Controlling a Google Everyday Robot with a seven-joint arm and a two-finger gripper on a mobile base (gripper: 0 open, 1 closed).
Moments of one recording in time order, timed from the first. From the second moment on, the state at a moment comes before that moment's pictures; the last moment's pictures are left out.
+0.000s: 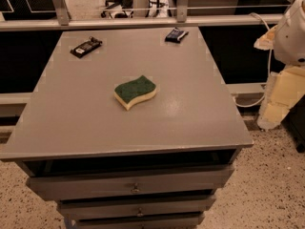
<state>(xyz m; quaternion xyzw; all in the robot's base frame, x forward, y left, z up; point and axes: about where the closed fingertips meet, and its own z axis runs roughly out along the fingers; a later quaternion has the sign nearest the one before) 0.438 -0.217 0.976 -0.60 0.78 -0.03 0.16</state>
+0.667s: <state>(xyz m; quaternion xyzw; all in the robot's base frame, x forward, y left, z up) 0.438 -0.215 0.979 -0.60 0.78 -0.03 0.17</state>
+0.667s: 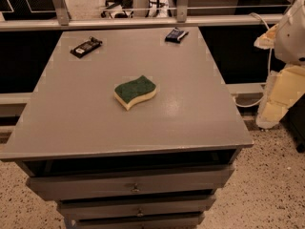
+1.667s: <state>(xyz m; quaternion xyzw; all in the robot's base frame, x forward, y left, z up) 0.493 -0.222 0.931 -0.52 0.74 0.14 0.41</state>
